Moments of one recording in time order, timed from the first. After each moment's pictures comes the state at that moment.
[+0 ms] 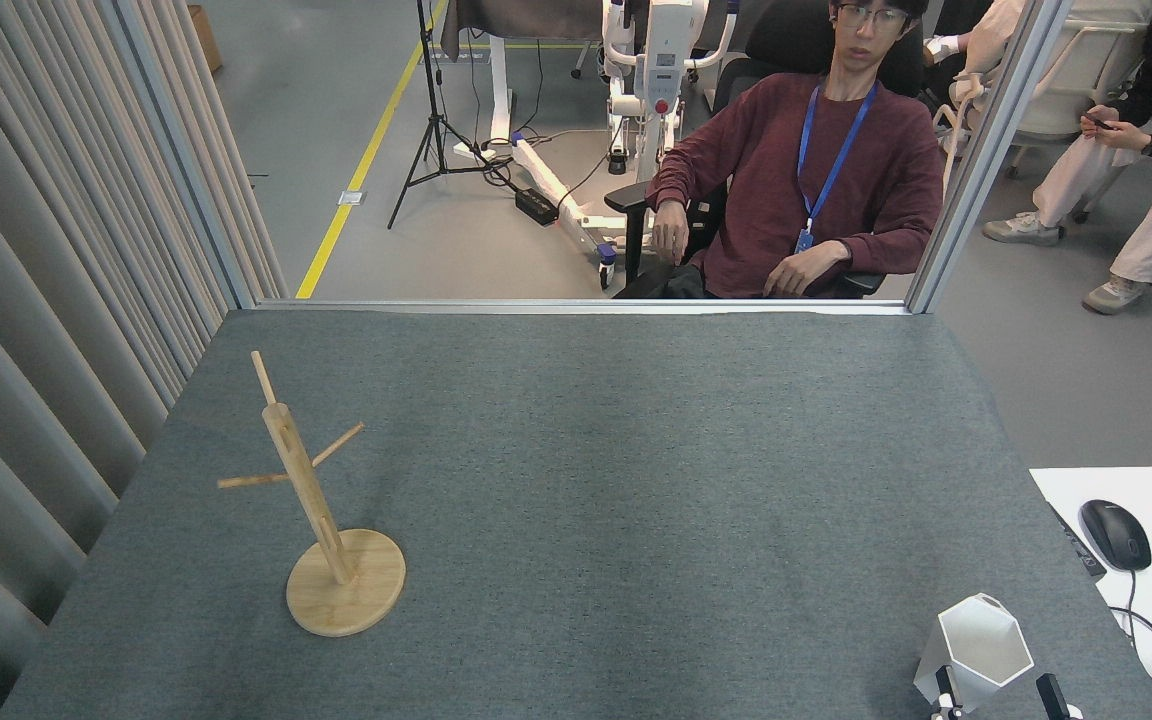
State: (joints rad) left arm 0.44 0.09 0.43 -1.61 -1.43 -0.57 0.44; right arm 0.22 -0.04 -0.37 -1.39 1.47 -0.33 -0.40
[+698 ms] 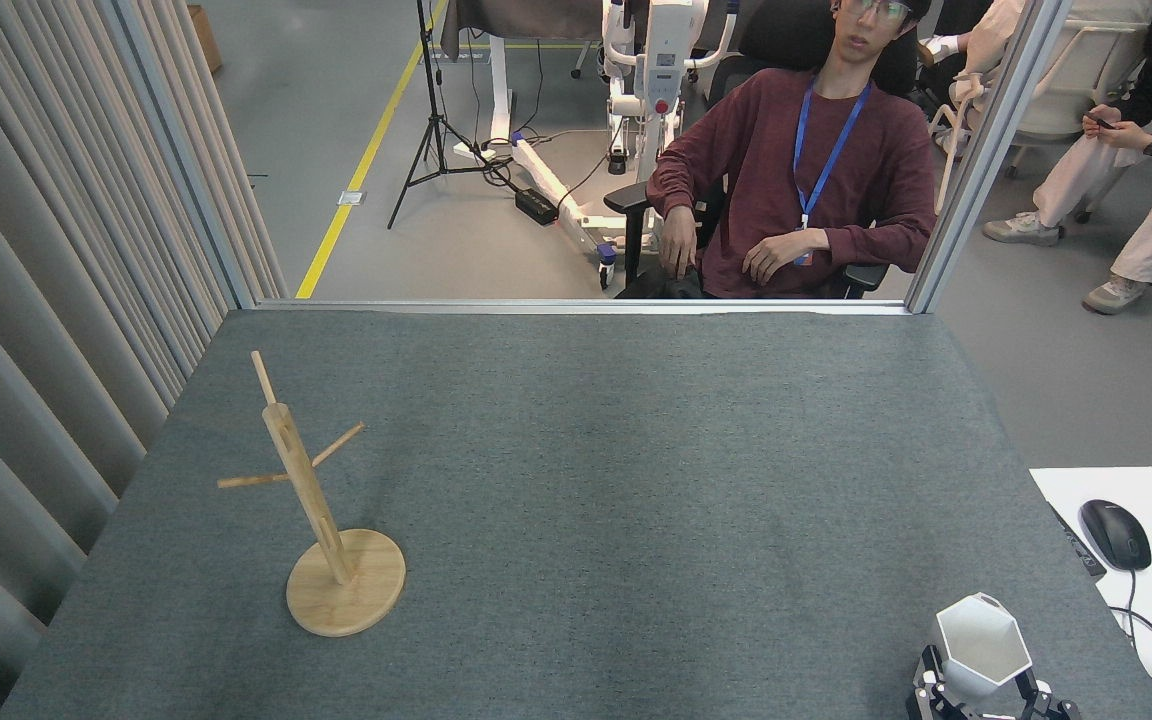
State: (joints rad) left arm 0.44 0.09 0.45 -1.60 -1.43 -0.57 0.44; right arm 0.11 -0.04 -0.37 -1.23 1.56 -0.30 -0.40
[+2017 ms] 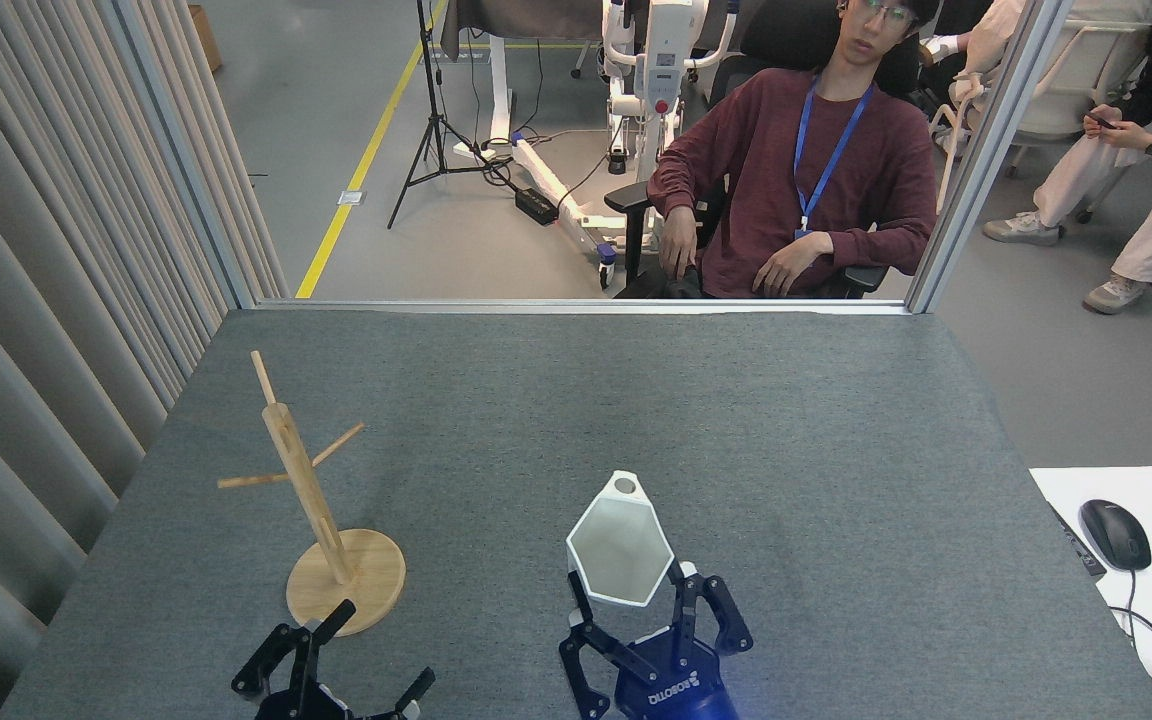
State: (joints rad) left arm 0.22 0.13 0.03 -1.68 -1.62 -0.65 0.36; right arm 0.14 0.20 0.30 -1.64 1.79 -0.12 -0.40
